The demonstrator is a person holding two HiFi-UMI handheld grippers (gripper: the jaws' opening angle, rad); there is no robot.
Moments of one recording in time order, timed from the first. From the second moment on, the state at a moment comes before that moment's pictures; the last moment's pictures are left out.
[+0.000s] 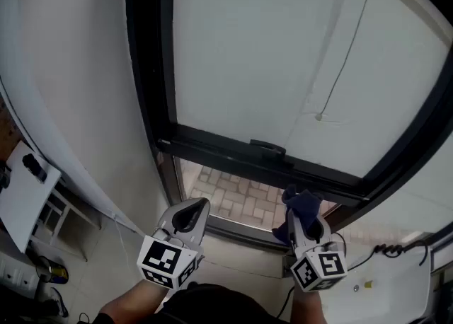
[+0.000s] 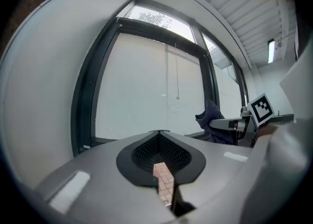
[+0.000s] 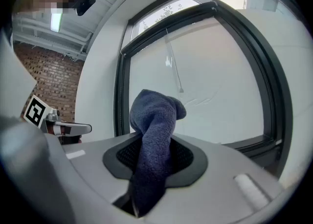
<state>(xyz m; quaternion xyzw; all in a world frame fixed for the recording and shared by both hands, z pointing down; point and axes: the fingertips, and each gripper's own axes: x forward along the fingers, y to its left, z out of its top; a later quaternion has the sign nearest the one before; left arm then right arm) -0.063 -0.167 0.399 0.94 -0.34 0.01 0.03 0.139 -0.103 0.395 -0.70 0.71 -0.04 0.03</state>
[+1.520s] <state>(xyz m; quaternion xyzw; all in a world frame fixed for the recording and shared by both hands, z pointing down) -0.201 -0.303 0.432 0.89 -0.46 0.04 0.04 -0.074 -0.332 0.441 -0.53 0.85 -0.07 -0.04</state>
